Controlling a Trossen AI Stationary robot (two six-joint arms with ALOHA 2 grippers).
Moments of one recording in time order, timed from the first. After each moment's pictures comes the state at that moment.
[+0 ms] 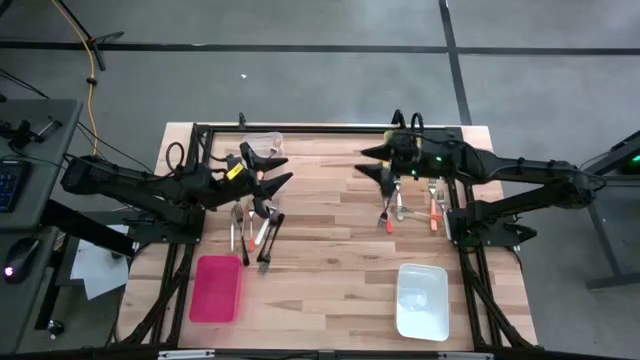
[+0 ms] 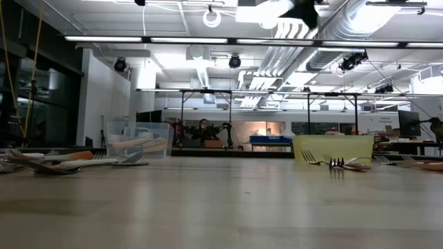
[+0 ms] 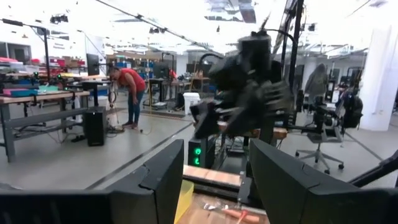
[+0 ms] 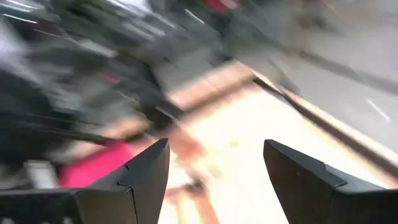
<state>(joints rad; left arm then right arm) -0.13 1.00 0.71 0.51 -0.46 0.04 -0.15 1.08 1.05 -0.29 0.13 0.39</state>
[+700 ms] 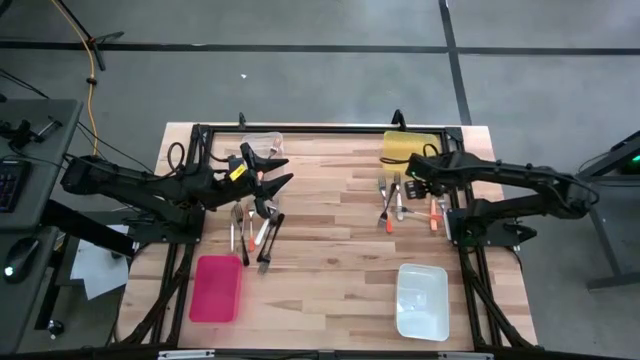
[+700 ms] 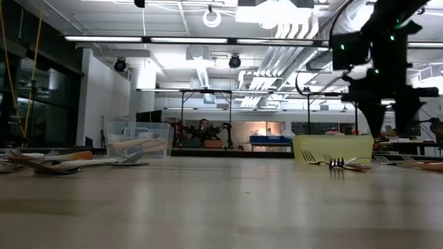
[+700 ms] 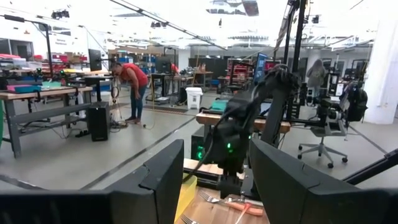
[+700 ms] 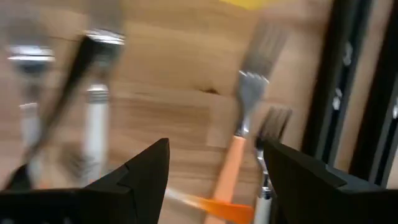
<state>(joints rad) -0.13 1.00 0.71 0.49 -0.47 0.04 -0.46 1.11 0.66 -1.06 0.20 0.97</state>
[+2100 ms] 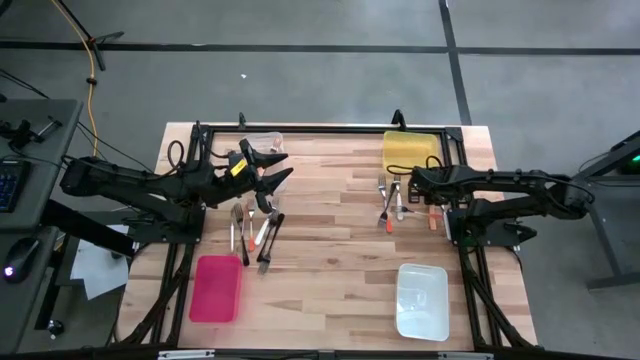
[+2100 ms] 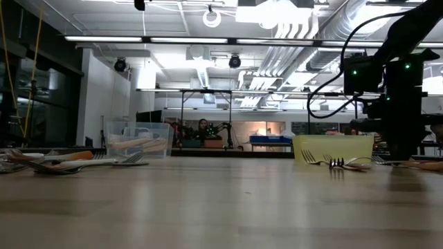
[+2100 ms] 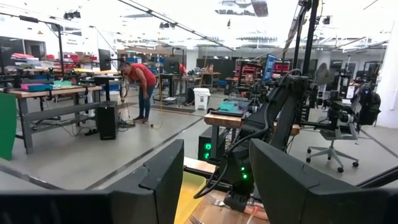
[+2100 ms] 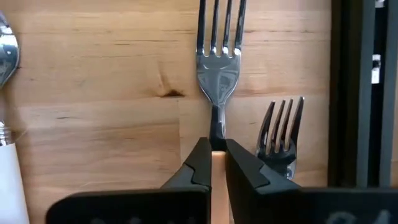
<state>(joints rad) -0.09 1.00 0.71 0.49 -0.47 0.03 -0.46 1.12 0.42 -0.81 0.24 1.12</state>
